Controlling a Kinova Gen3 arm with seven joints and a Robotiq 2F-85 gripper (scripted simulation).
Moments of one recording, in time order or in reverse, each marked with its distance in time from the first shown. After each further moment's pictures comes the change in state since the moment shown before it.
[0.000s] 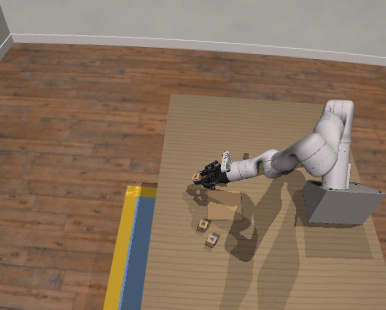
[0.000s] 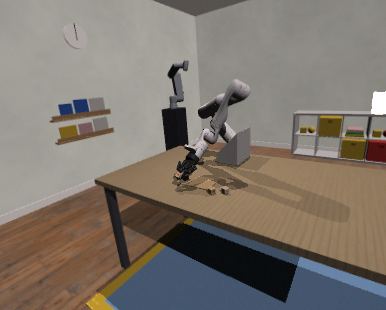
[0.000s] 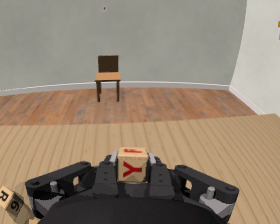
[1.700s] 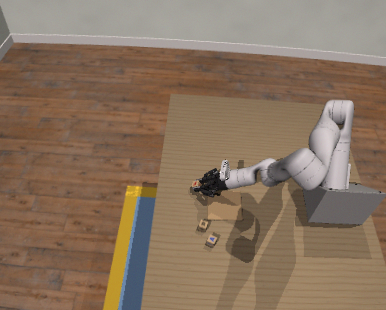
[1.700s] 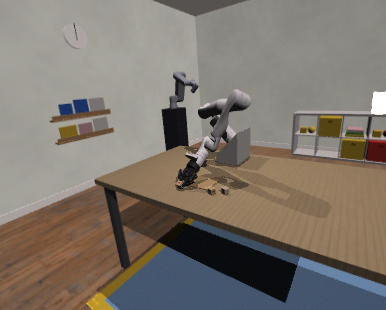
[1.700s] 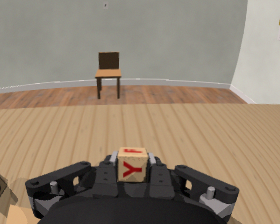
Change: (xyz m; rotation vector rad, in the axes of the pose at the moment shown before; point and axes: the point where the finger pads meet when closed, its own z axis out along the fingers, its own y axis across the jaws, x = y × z) arm -0.041 -0.002 0.025 0.002 0.003 -0.005
